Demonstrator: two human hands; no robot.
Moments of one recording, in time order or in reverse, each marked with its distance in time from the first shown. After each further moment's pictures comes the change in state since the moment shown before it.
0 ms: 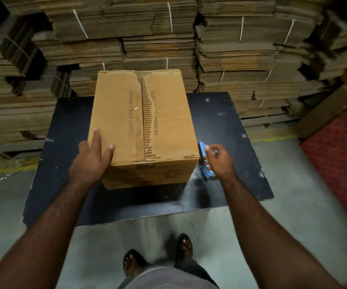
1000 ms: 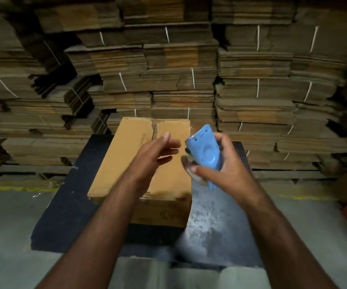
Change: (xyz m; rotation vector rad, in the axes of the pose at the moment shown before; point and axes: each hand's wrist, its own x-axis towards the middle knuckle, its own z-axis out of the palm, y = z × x) left_hand -0.058 0.216 -0.051 -1.105 -0.103 0.192; right_hand -0.063 -0.158 -0.125 0.264 -0.511 -0.615
